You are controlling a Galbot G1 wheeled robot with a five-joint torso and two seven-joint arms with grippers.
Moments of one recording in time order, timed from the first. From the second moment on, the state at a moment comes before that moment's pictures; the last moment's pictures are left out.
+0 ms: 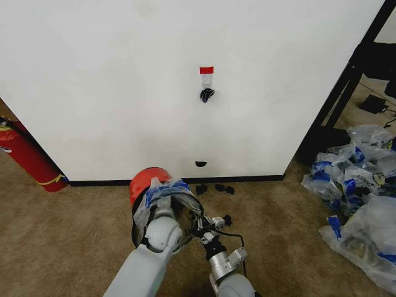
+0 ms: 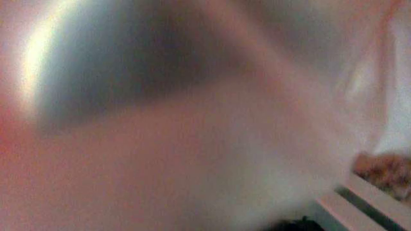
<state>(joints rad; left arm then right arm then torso) 1.08 -1.38 -0.13 -1.68 -0.21 0.34 -0.61 -1.22 1.21 -0.22 1.71 0.75 0.46 0.14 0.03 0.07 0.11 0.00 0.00</state>
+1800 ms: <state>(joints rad) 1.61 -1.12 -0.18 -2.32 -0.25 0.26 -0.32 -1.19 1.29 0.00 1.77 0.97 0.49 0.27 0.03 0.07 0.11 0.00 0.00</state>
